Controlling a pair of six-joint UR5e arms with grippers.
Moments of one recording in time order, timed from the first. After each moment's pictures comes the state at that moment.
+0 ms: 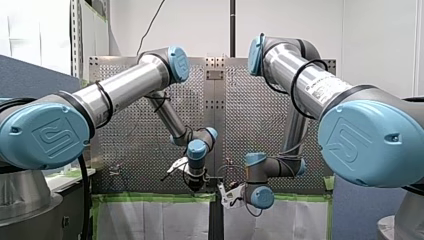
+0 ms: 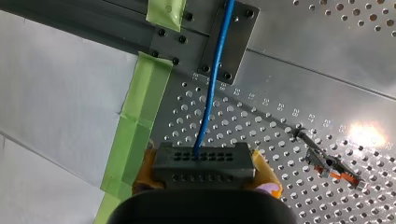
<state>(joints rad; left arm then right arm) -0.51 -2.63 -1.28 -3.37 -1.90 -1.46 2.17 -0.54 1.79 -1.02 1.53 1.28</state>
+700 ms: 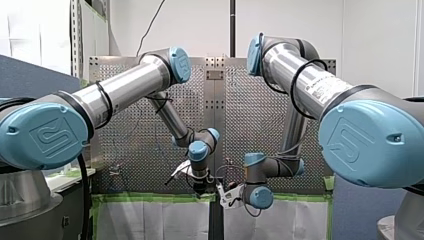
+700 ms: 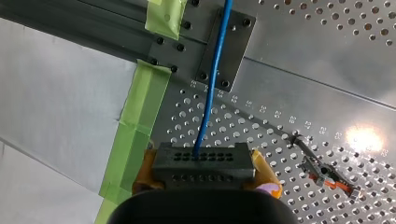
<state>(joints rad) -0.53 -2.63 -1.28 -3.36 -1.80 -1.48 2.18 -0.54 1.79 -1.02 1.53 1.28</state>
